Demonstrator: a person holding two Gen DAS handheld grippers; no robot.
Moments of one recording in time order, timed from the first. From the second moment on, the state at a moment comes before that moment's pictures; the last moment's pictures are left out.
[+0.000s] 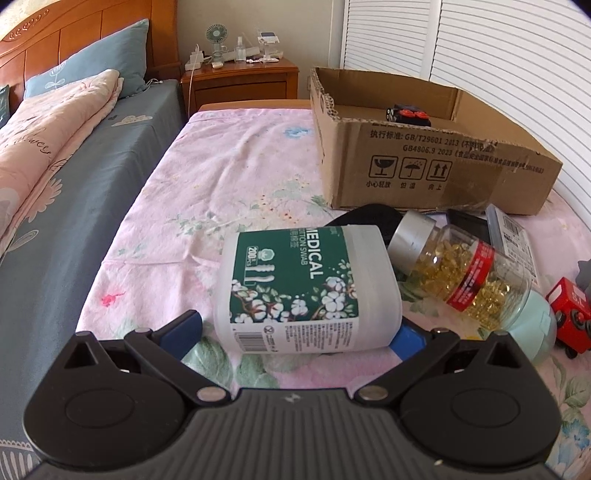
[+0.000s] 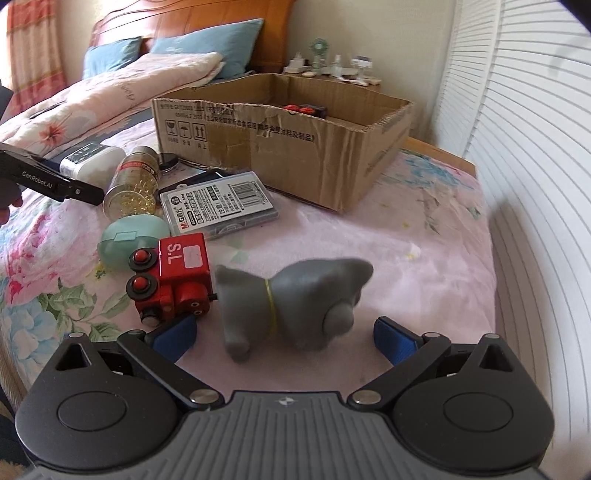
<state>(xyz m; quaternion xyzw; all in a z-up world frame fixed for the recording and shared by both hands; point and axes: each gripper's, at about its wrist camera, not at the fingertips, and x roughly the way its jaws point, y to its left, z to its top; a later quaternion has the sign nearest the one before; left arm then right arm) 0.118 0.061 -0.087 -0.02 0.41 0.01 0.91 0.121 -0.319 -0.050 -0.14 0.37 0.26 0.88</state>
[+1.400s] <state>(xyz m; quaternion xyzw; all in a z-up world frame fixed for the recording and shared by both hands) 0.132 0.063 -0.039 0.05 0.42 -0.07 0.90 0.123 -0.315 -0.001 -0.17 0.36 0.28 0.87</state>
